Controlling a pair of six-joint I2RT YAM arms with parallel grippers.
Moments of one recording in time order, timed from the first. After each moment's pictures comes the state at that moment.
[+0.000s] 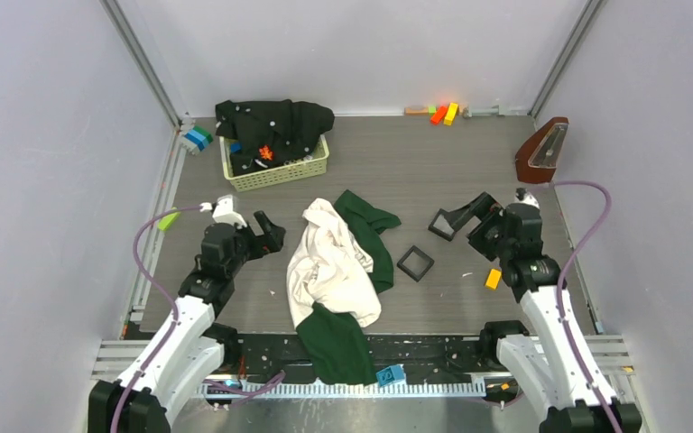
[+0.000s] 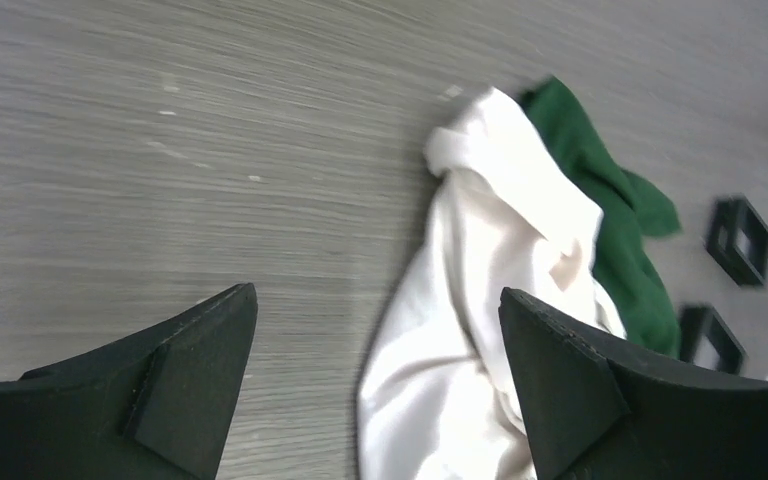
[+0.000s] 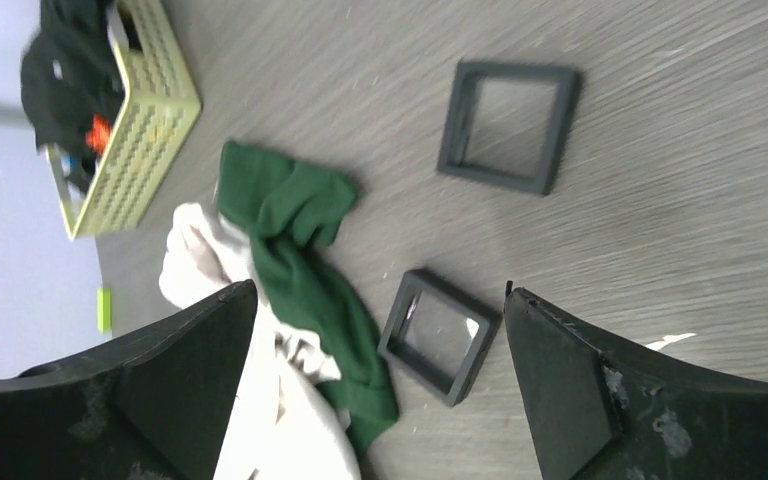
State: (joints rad) left arm -0.24 0.72 0.36 -0.05 -0.05 -0.51; right arm 0.05 0.69 0.57 -0.41 -0.07 0.79
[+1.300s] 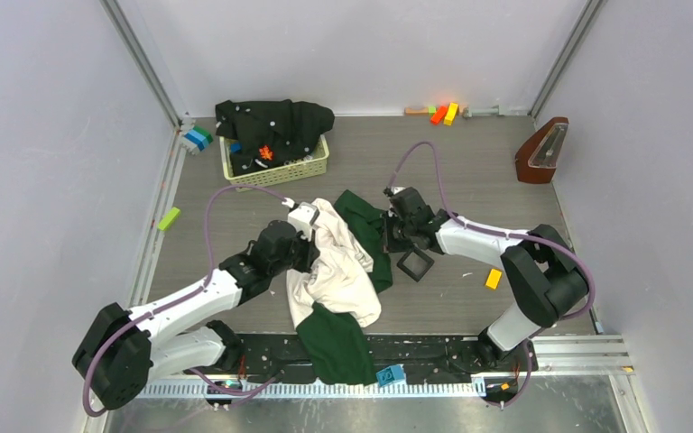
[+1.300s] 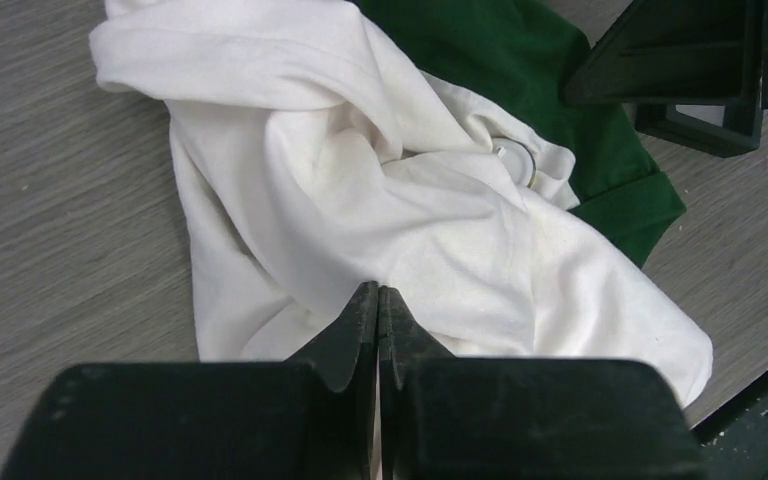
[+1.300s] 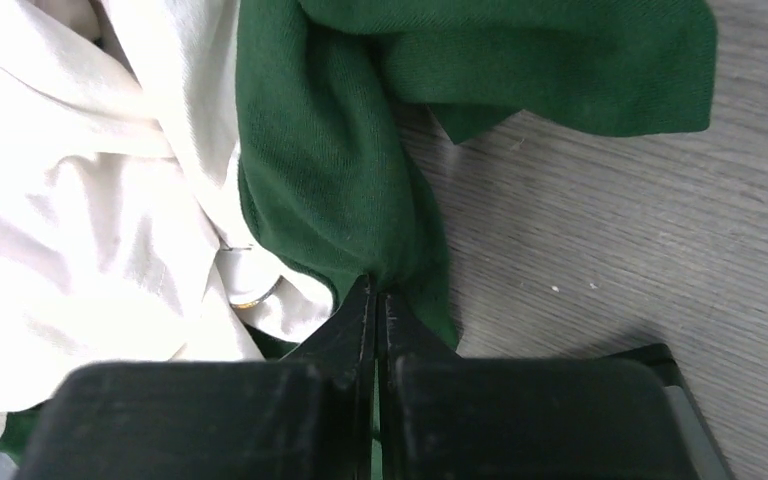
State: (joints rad) left arm -0.71 1.06 0.51 -0.02 -0.04 -0.27; right arm 0.62 1.58 0.83 -0.16 -0.13 0.50
